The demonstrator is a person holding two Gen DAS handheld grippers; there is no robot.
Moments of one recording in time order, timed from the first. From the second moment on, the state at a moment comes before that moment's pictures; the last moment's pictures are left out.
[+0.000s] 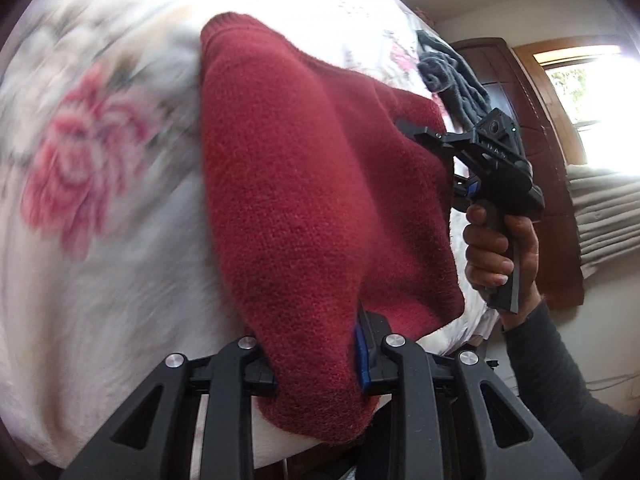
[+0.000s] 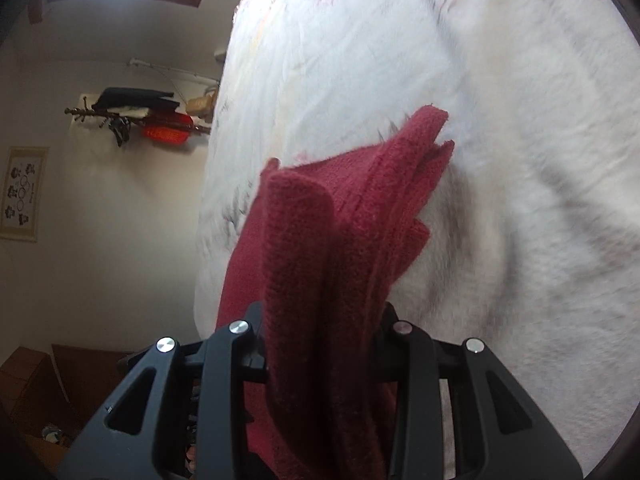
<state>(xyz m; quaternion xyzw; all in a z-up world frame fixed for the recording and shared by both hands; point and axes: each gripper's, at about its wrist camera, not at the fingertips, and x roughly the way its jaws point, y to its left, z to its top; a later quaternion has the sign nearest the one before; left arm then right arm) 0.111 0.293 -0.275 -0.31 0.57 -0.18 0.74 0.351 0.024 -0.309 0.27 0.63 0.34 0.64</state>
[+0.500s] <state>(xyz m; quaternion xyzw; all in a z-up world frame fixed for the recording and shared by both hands) 0.059 0.318 -0.255 -0.28 0.51 -0.09 0.81 0.301 -0.020 -0.271 0.22 0.59 0.30 0.72</state>
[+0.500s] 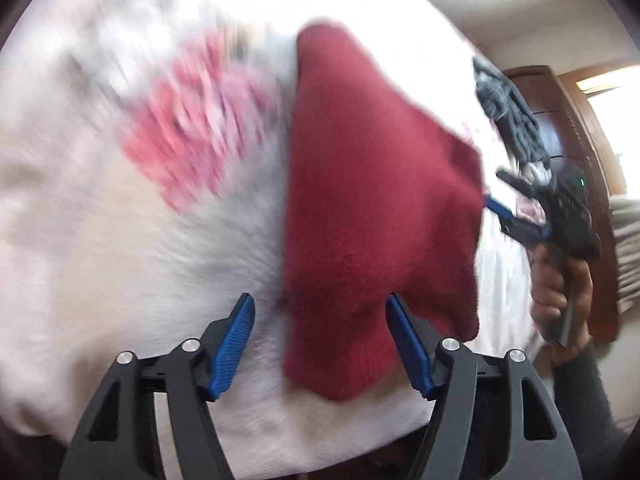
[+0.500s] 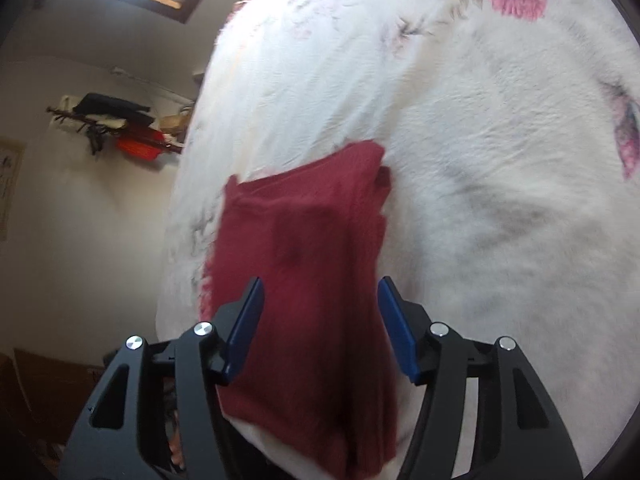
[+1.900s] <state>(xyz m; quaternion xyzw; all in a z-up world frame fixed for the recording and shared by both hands) 0.228 0.272 -0.255 -0.29 0.55 -0.16 0.77 0.347 0.004 -0.312 0.13 0.62 0.22 0.74</state>
